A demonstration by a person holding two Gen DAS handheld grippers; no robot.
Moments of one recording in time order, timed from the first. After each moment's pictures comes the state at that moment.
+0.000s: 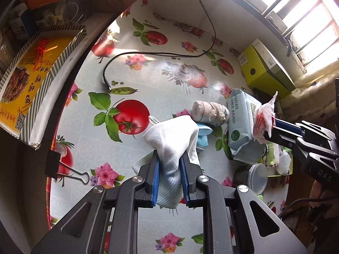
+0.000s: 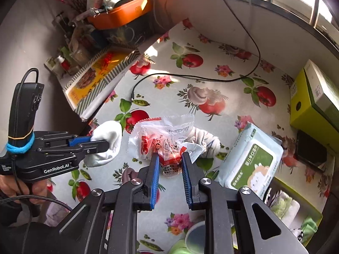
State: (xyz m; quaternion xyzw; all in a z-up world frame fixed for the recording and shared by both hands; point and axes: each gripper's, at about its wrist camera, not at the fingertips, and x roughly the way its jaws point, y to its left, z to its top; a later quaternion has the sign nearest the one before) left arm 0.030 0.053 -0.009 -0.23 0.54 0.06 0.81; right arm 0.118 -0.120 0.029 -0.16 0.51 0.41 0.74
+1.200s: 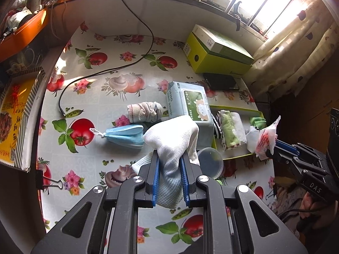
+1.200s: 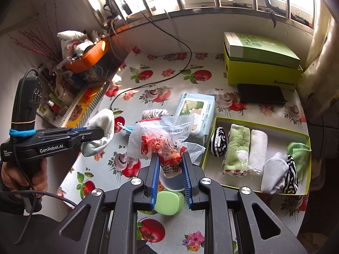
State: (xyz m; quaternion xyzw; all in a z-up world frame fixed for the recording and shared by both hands) left arm 0.040 -0.054 0.053 -0.14 0.53 -0.03 0.84; right arm 0.068 -0.286 0.065 -0.02 0.49 0.31 0.82
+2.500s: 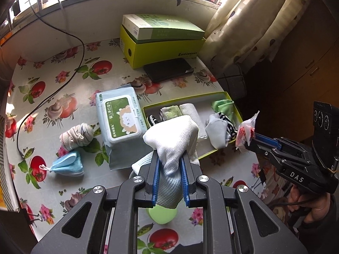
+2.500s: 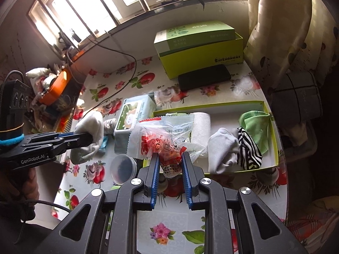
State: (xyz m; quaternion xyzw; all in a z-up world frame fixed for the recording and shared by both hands) left arm 0.102 -0.181 0.059 -0.06 0.55 -0.15 0.82; right arm 0.087 -0.407 0.041 0.07 0.50 0.21 0.84
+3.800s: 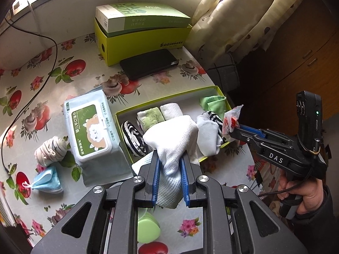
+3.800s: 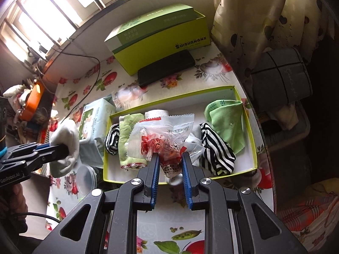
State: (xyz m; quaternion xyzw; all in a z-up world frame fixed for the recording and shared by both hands) left arm 0.140 -0.223 0.033 -0.05 0.57 -0.18 0.80; right arm 0.141 -0.453 -0.008 0.09 0.54 0.15 0.83
